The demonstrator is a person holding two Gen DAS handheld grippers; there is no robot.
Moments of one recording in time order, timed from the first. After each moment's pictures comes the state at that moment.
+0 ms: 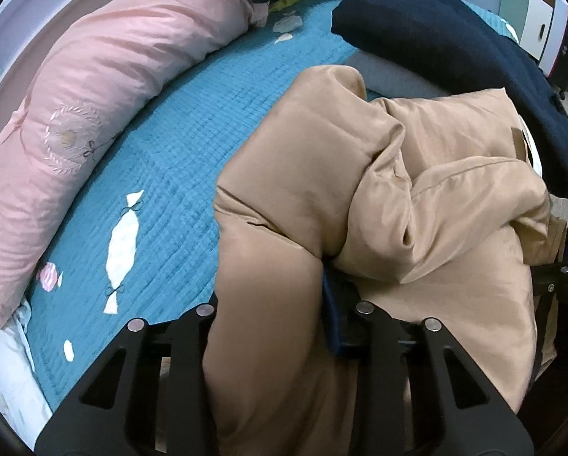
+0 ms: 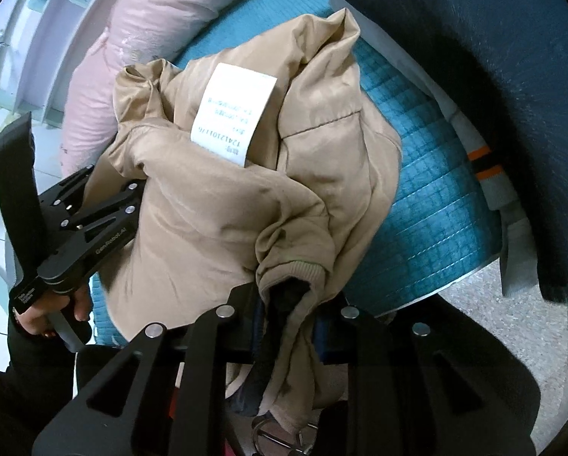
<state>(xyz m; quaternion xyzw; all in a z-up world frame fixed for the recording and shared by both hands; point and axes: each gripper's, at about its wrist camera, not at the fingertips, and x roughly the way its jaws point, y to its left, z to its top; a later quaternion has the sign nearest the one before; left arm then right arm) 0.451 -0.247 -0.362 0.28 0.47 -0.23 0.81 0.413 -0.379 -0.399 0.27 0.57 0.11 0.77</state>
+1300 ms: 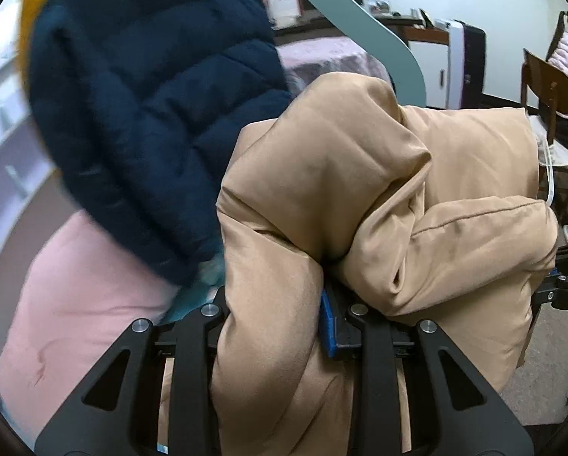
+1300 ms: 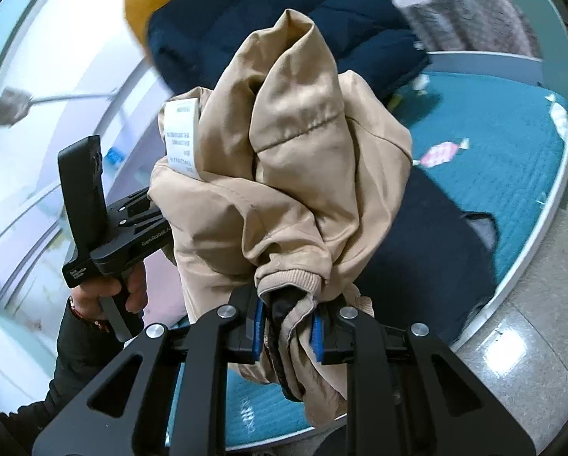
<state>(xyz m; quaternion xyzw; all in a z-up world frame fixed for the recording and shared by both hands) 0.470 -0.487 -0.104 0.31 0.29 -0.43 0.80 0.301 -0.580 -0.168 0.38 0.29 0.04 0.88</state>
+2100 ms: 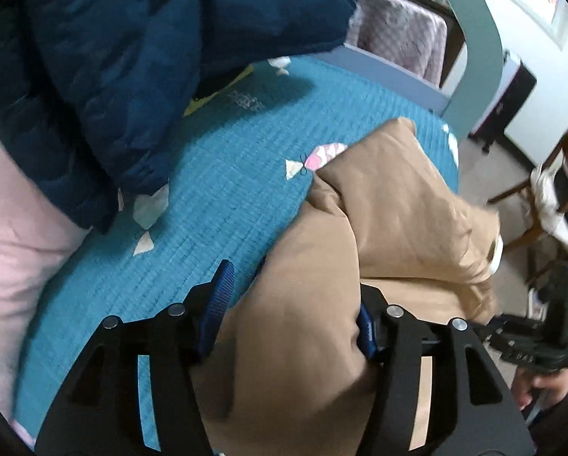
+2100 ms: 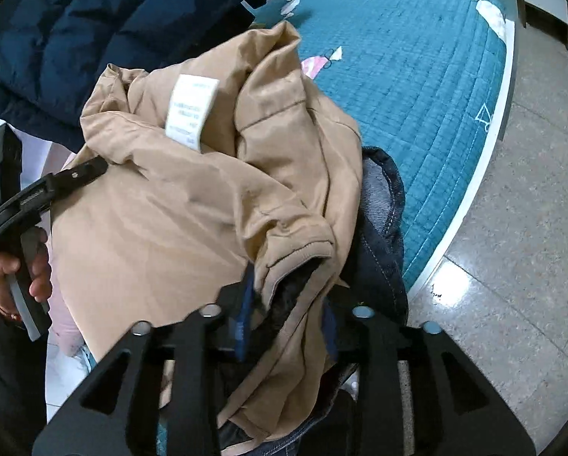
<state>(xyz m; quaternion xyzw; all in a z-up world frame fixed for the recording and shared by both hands) 0.628 -0.519 -0.242 0.18 0.46 -0.41 0.77 0.382 -0.651 -0.346 0.40 0.43 -0.10 0.81</state>
